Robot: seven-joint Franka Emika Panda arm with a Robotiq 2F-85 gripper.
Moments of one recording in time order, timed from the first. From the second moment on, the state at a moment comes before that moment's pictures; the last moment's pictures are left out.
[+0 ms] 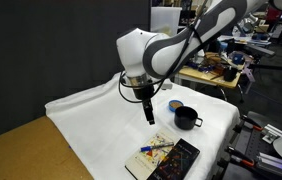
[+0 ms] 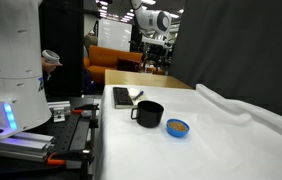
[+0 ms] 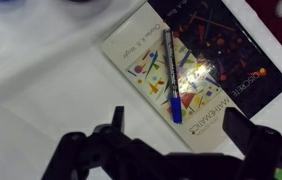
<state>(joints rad) 0.37 0.52 0.28 -1.71 -0.19 1.98 -0.13</state>
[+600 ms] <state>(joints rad) 0.37 0.65 0.28 -1.66 -0.13 1.97 -0.13</state>
